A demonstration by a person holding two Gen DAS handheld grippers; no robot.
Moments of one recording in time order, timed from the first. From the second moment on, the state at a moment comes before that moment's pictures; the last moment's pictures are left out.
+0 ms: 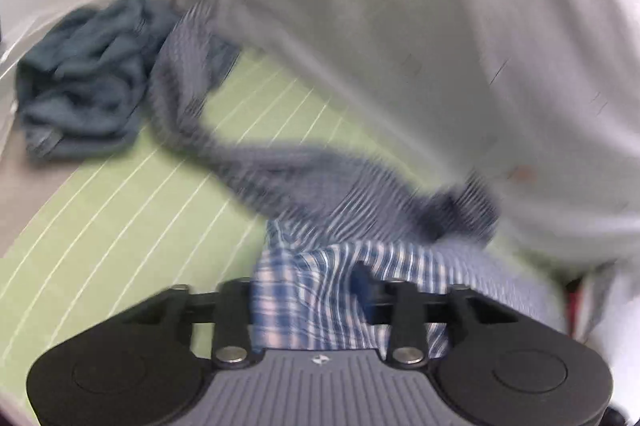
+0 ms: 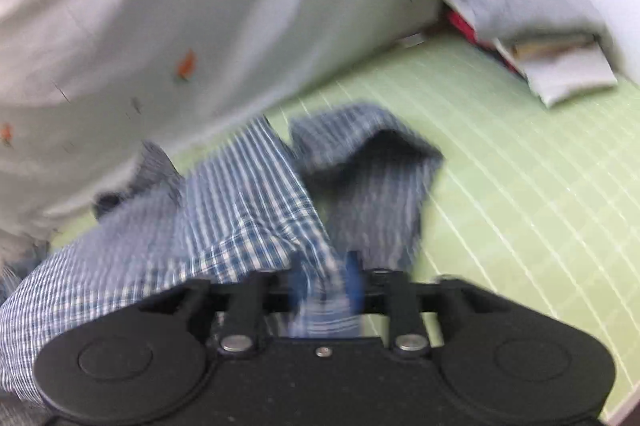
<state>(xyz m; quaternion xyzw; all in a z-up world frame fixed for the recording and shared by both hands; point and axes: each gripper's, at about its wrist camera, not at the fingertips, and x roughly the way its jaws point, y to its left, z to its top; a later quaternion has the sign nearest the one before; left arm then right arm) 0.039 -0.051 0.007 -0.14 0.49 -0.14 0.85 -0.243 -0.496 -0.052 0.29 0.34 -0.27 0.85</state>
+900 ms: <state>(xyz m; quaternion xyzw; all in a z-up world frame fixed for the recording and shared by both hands) -0.010 -0.070 -0.064 -0.04 0.58 -0.16 0.80 -0.299 -0.424 -0.123 0.21 0.47 -0.34 0.79</state>
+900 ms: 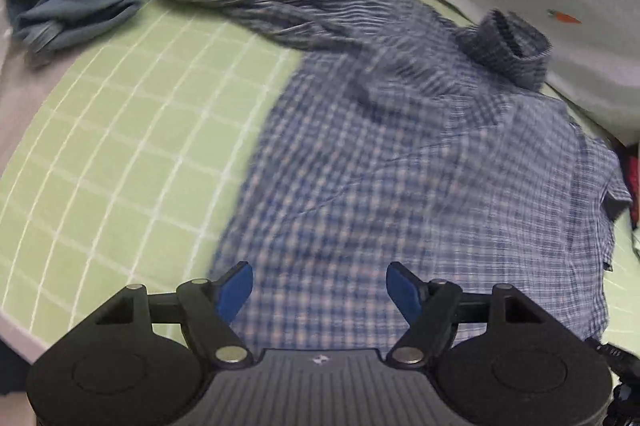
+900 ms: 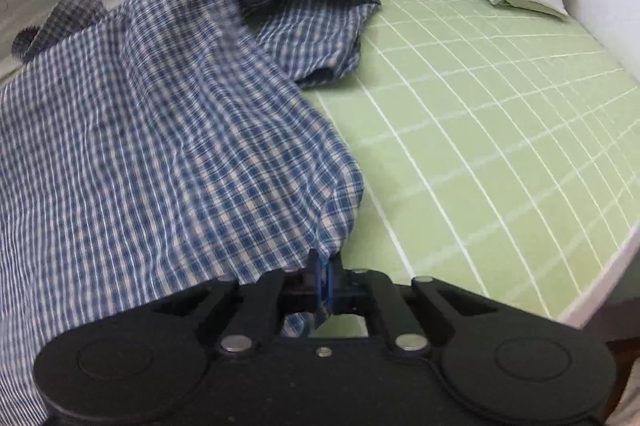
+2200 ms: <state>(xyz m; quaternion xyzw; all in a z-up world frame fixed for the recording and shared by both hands) -0.031 -0.371 -0.007 -0.06 0.46 -0.15 0.87 -0.185 -0.631 -0.121 0.21 0.44 -0.22 0.84</state>
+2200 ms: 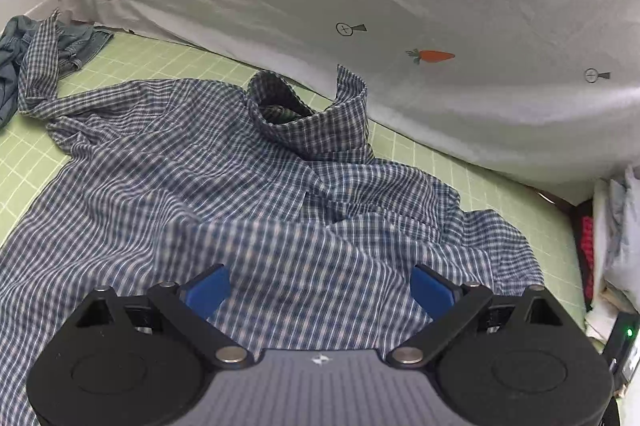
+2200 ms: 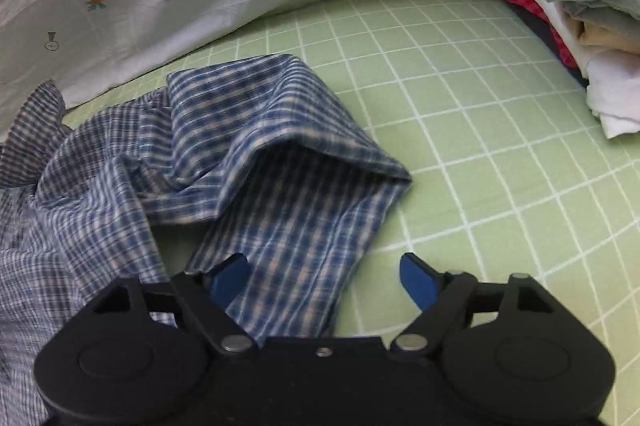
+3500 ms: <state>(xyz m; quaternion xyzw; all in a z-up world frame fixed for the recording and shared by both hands) -0.039 -0.388 -0.024 -0.03 0.50 -0.17 0.85 -0.288 -0.674 -0.108 0.25 0.33 -0.44 0.80</state>
